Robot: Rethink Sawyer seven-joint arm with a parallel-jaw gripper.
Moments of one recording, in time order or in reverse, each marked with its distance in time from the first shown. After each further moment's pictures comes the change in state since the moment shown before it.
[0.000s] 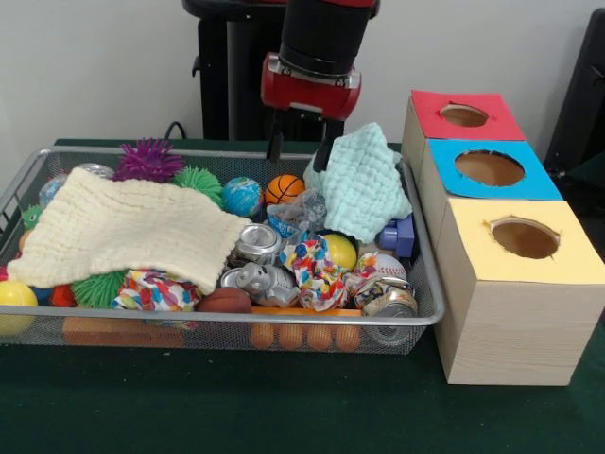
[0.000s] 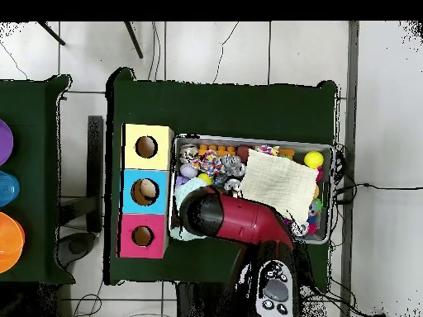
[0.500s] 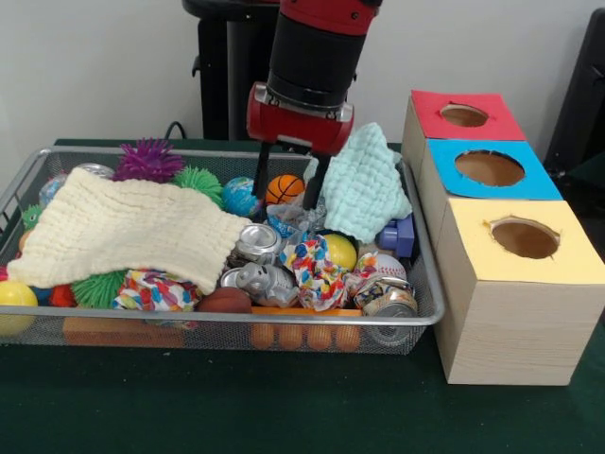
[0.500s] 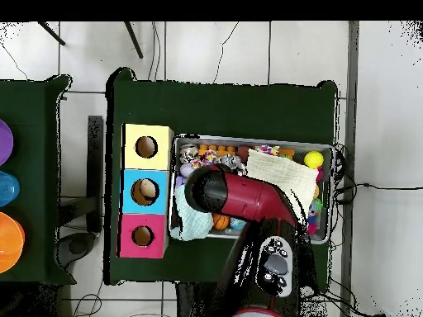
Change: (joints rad) arm 0.006 0.090 -0.021 -0.147 0.047 0.000 0.000
